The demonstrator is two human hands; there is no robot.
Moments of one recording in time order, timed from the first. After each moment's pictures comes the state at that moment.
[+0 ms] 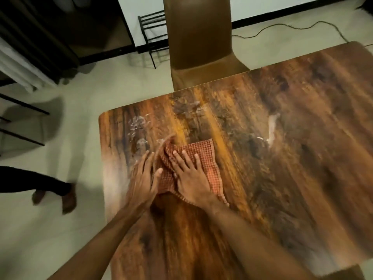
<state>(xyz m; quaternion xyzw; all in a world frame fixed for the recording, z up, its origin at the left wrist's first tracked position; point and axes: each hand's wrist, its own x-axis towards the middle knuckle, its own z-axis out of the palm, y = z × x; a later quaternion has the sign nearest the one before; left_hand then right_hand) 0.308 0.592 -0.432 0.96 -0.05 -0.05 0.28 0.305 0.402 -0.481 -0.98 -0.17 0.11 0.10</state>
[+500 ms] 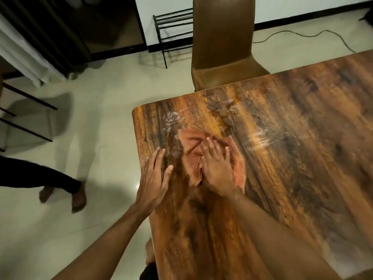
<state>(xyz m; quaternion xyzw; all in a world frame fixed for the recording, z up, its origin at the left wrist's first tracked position) 0.318 0.705 -0.435 0.95 -0.07 -0.06 0.31 0.337 0.472 -0.475 -0.99 0.00 0.11 0.10</state>
